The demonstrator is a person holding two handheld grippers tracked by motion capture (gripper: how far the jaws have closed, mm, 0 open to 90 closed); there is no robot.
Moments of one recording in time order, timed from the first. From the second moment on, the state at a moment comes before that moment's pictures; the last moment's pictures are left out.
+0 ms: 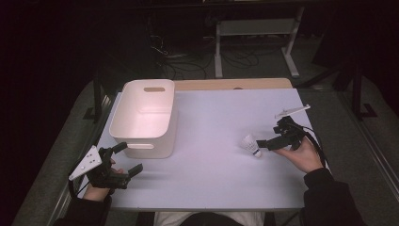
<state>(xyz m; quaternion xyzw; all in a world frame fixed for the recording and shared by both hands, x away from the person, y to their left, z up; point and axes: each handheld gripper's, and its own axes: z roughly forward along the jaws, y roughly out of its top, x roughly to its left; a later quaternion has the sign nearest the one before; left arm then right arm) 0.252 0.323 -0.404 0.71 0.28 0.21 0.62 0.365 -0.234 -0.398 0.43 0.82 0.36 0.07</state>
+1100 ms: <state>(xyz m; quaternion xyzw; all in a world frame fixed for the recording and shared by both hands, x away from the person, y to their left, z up) 0.252 0.323 -0.404 0.71 0.27 0.21 0.62 0.362 -0.217 -0.415 0.40 0.85 0.33 0.04</state>
